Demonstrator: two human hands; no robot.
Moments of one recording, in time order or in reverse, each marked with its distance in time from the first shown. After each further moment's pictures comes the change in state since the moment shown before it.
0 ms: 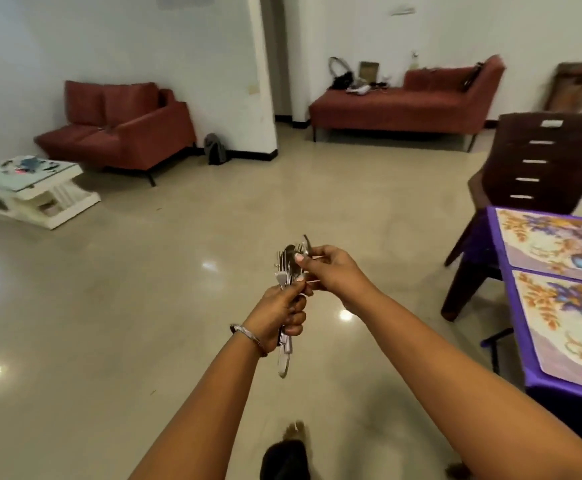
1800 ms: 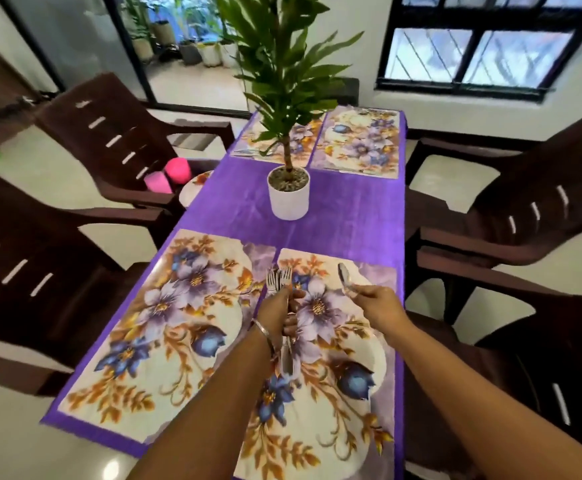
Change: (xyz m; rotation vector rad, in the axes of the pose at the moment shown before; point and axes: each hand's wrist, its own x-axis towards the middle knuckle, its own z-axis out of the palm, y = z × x) left_hand 0.357 -0.146 0.659 0.675 -1.167 -0.691; right_hand -0.132 0.120 -0.577 0.233 1.895 0.464
